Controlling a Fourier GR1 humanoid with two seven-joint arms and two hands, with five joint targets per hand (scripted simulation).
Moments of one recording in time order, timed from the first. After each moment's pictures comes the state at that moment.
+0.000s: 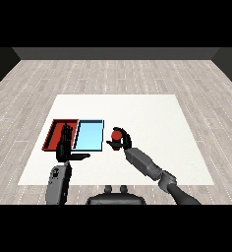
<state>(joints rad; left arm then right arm) -0.02 0.04 0.06 -1.60 0.09 -0.05 -0.43 -0.73 0.00 0.80 -0.55 -1.03 -0.44 -0.67</state>
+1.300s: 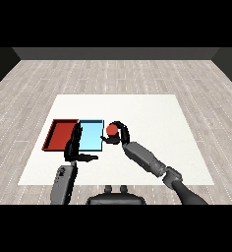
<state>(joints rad) -0.03 0.02 -0.05 -1.62 0.04 -0.03 -0.35 -0.77 -0.08 0.80 -0.84 -0.84 -0.67 -0.62</state>
